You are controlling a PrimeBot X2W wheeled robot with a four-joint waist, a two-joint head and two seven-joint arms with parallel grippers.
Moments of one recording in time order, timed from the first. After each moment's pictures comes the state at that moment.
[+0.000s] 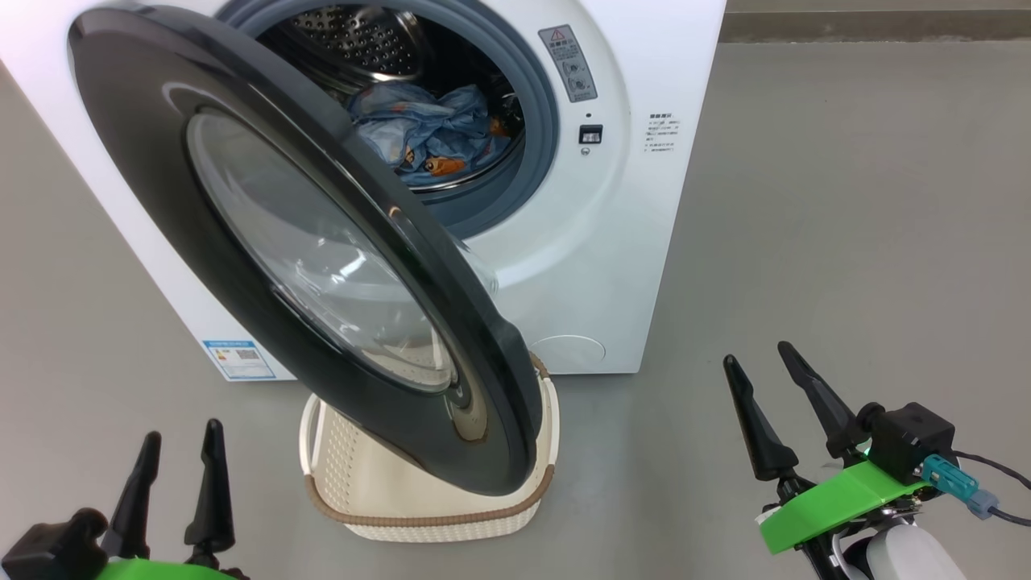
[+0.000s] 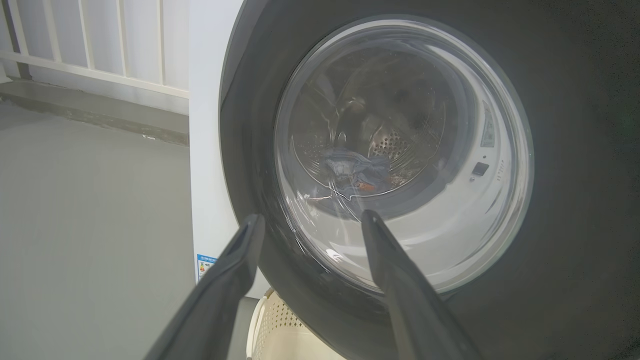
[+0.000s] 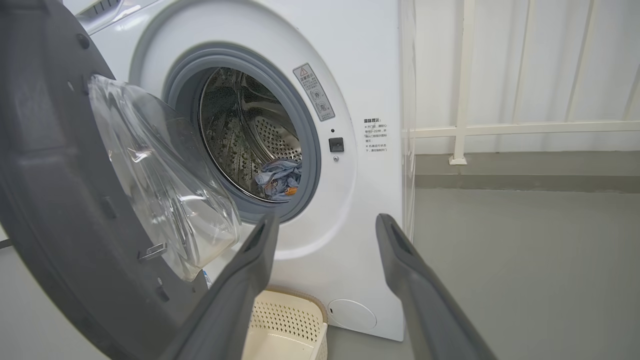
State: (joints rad) left arm 0.01 0.19 -0.05 0.09 -0.53 -0.08 -0.25; right arm -0.17 -0.16 0.15 0.22 0.35 0.13 -0.26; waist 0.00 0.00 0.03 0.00
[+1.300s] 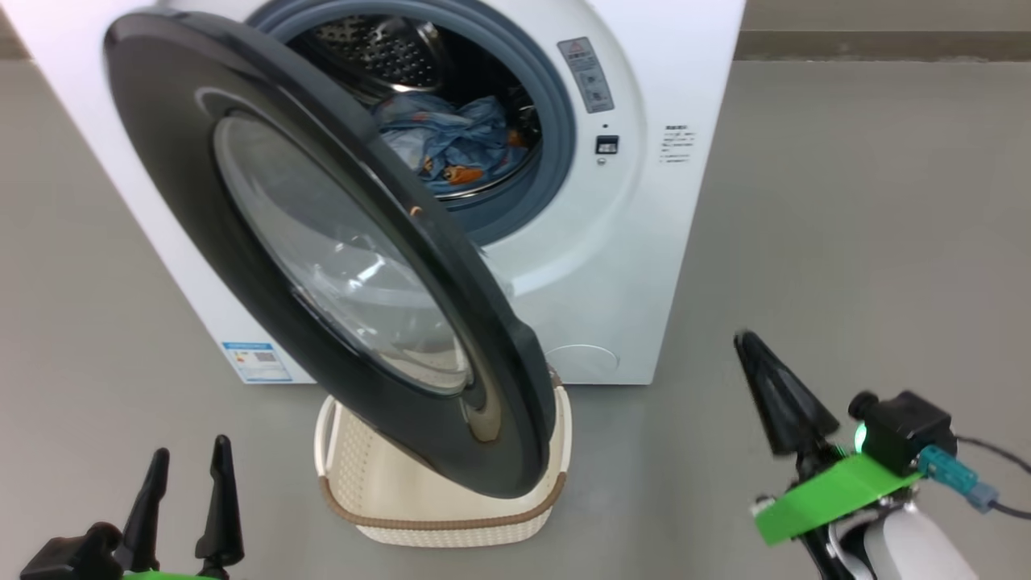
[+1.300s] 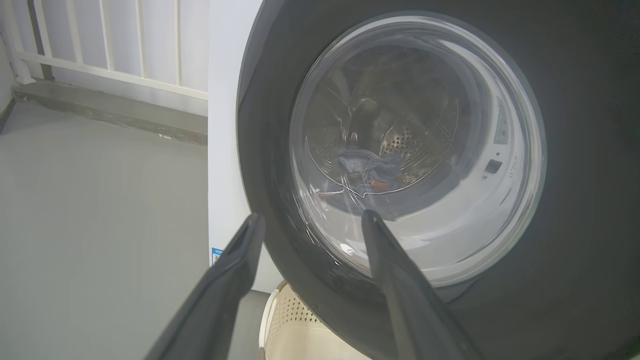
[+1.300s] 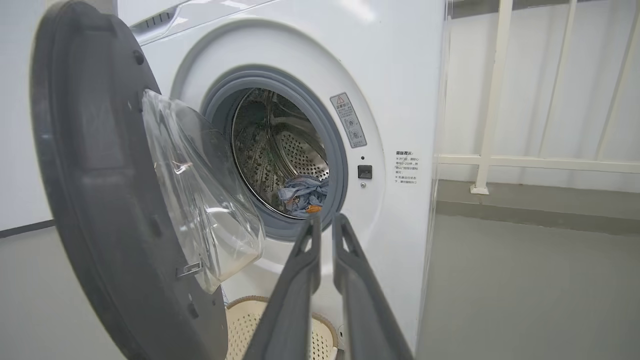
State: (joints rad) left arm 0.02 0.12 0.01 0.13 -0.44 -0.12 -0.26; right arm -0.17 -0.19 0.20 0.18 0.34 0.13 -0.26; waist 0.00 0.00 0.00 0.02
